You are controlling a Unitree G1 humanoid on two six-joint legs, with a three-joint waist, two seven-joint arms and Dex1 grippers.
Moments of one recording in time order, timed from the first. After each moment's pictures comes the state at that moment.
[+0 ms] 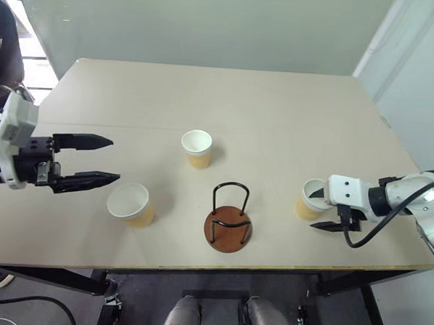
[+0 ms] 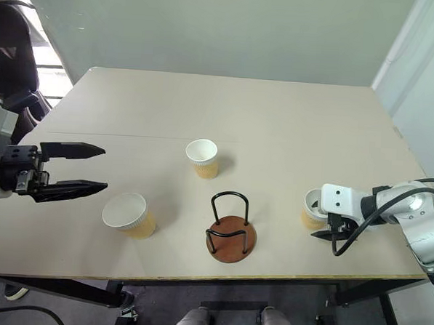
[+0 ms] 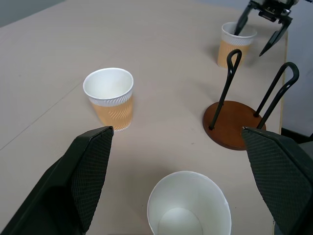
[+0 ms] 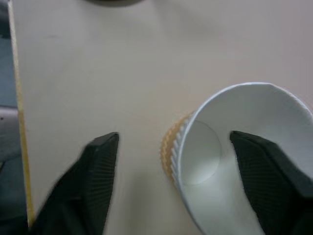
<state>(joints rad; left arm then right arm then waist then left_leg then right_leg) -0.27 1.15 0.46 0.03 -0.68 0.53 -1.43 -0.43 -1.07 0.20 -0.21 0.12 0.35 1.27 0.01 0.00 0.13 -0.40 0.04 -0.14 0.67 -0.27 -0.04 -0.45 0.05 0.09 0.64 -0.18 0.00</state>
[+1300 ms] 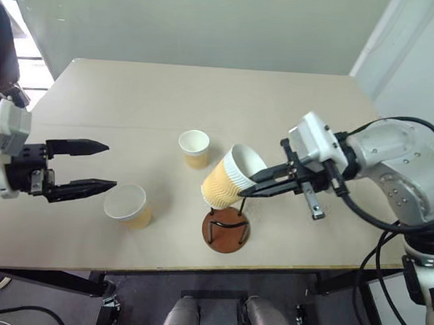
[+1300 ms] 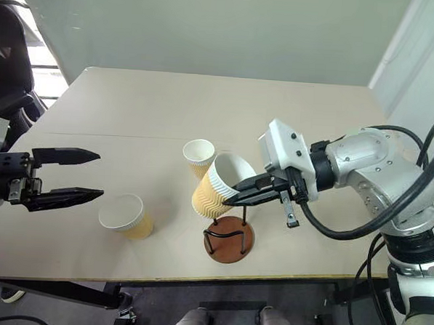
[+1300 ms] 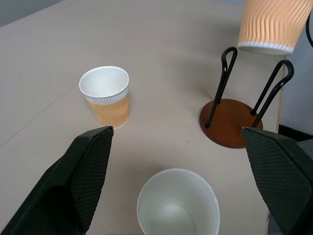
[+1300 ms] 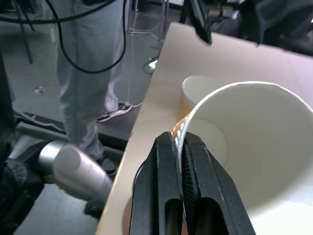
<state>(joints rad) -0.14 1.15 0.57 -0.08 -0.71 0.56 -1.39 -0.86 -0.75 0.22 -0.43 0.63 0.73 1.28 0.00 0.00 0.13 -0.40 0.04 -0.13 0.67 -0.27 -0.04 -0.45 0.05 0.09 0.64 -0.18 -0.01</state>
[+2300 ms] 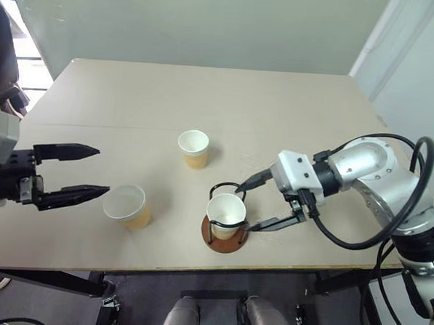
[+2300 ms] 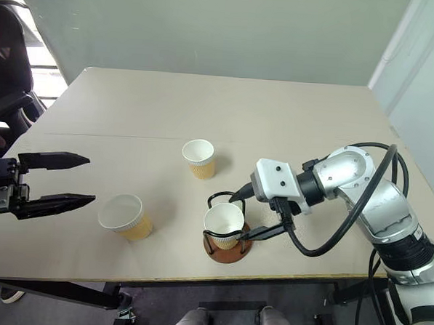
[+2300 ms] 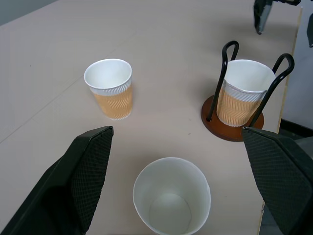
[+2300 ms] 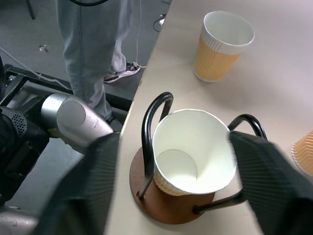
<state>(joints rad) -0.04 1.15 0.68 -0.16 -0.72 0.60 -1.37 -0.80 -0.77 0.34 -0.38 0.43 0.58 1.36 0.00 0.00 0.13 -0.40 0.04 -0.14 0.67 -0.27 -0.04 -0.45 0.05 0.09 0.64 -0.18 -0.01</state>
